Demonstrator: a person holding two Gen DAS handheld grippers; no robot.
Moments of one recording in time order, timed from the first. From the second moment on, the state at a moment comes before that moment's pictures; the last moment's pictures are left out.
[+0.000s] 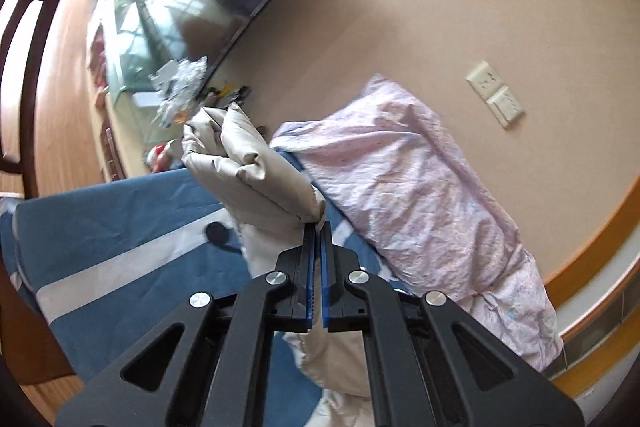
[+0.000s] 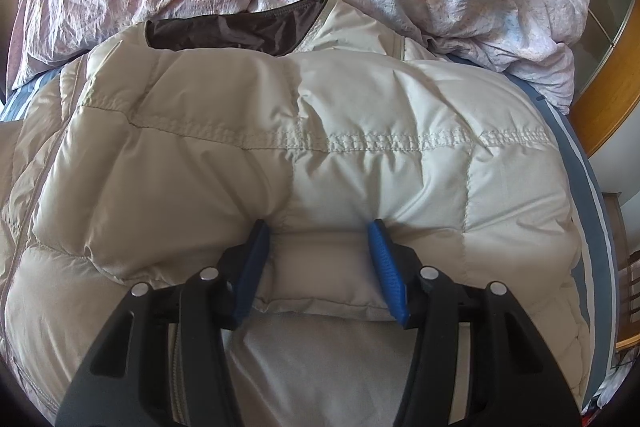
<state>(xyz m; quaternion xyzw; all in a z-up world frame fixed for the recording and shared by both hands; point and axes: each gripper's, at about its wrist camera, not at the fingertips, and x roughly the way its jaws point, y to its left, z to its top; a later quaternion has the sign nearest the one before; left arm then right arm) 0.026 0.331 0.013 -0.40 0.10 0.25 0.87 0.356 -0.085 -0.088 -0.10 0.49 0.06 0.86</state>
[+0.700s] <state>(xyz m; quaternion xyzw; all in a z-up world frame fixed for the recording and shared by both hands) 0.221 0.078 0.036 -0.26 0.22 -0.09 0.94 0.357 -0.094 -0.087 -0.07 0.50 0.08 0.86</state>
